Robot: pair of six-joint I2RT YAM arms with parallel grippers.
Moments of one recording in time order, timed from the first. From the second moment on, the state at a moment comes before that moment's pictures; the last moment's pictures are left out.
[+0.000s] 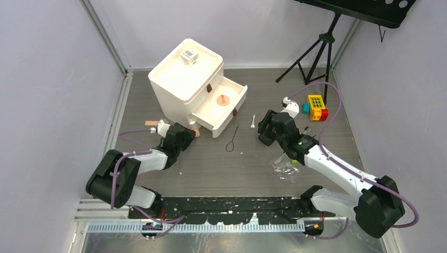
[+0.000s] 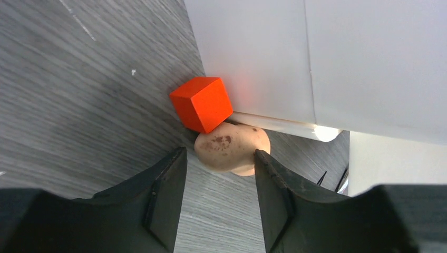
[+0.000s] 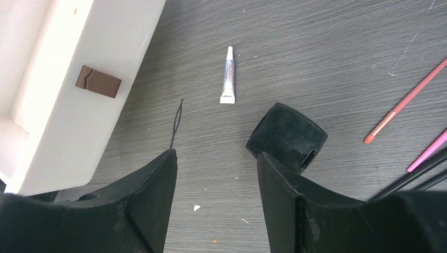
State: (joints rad) left arm -0.42 1.39 0.39 0.37 -0.30 -1.18; right arm 0.58 1.09 0.69 -0.16 0.37 0.70
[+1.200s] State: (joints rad) left arm -0.48 0.70 0.80 -0.42 -0.42 -0.79; right arm 0.58 1.16 0.69 -0.14 0.33 0.71
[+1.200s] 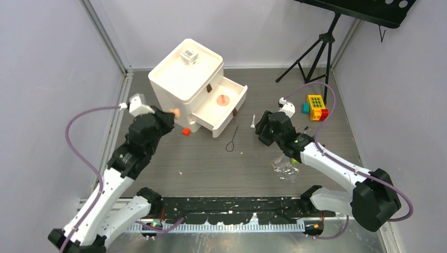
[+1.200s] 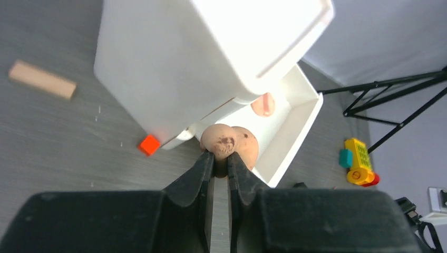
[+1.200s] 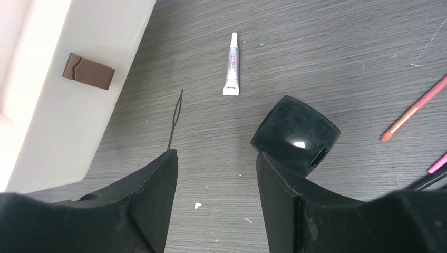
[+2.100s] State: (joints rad) left arm -0.66 1.89 1.77 -0.67 -0.31 -0.05; right arm 0.58 1.06 0.69 -0.19 0.44 0.68
